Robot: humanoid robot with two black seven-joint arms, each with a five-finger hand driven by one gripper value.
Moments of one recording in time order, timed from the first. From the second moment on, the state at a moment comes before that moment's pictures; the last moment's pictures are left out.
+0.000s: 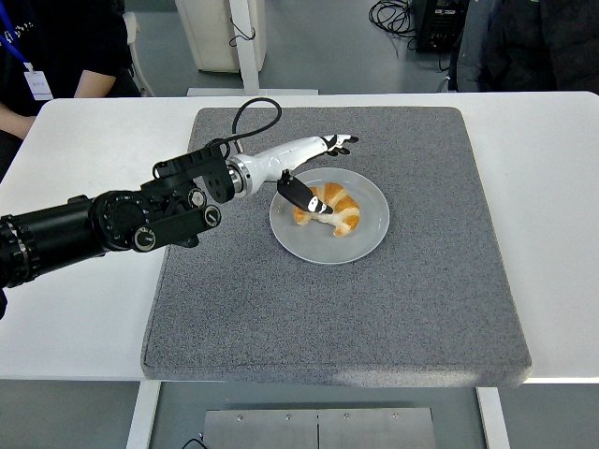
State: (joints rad) left arm -1.25 0.17 0.10 -0.88 0.83 0.14 -0.21; right arm -0.07 0.00 -0.01 0.16 -0.10 -0.09 0.28
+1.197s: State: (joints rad) left arm -1.13 0.35 -0.48 -0.83 0.28 0.04 -0.19; right arm -0.07 0.00 -0.01 0.16 -0.10 -0.09 0.28
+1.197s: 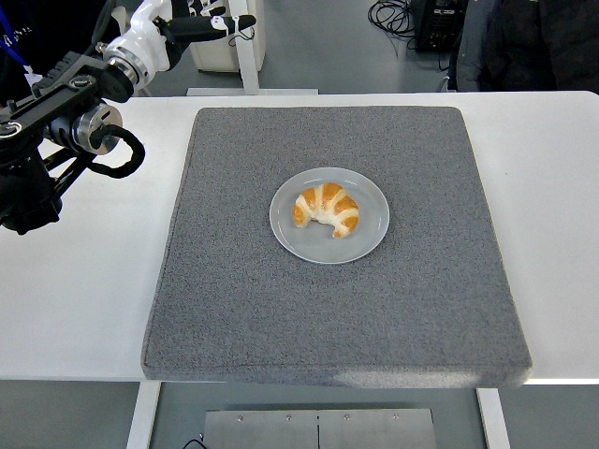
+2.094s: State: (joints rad) left arm -0.90 0.25 -0.71 -0.75 0.23 0.03 -0.26; right arm -0.07 0.00 -0.01 0.17 -0.10 -0.09 0.28
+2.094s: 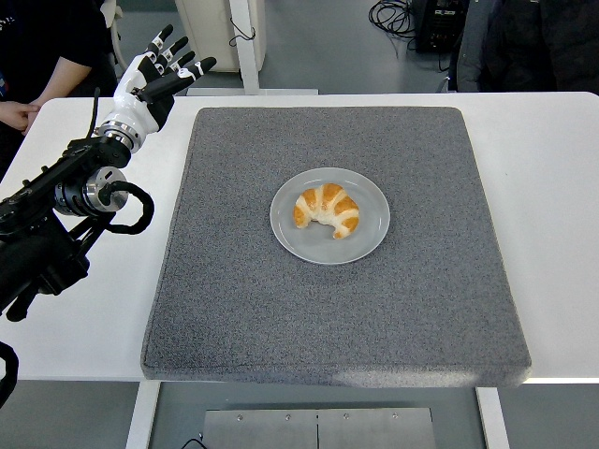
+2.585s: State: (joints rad) left arm -0.89 0.23 -0.70 -0.75 0.17 0.03 -0.25; right arm -0.07 0.00 -0.01 0.17 -0.10 -0.09 0.28
